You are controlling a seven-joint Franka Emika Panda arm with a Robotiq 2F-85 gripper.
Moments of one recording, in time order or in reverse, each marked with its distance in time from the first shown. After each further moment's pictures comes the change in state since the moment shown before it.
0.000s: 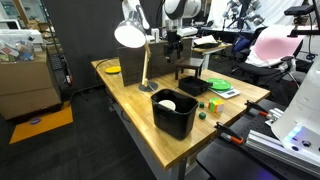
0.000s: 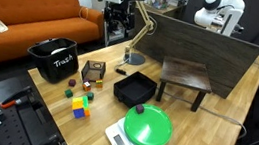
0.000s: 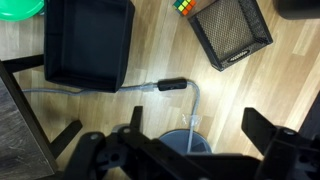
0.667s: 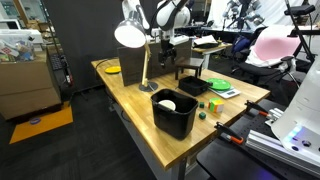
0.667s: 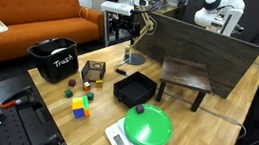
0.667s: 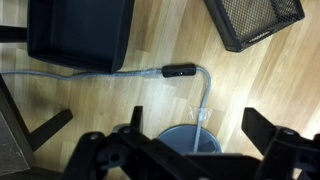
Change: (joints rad) arm 0.006 0.213 0.000 0.204 -0.038 -0.019 -0.005
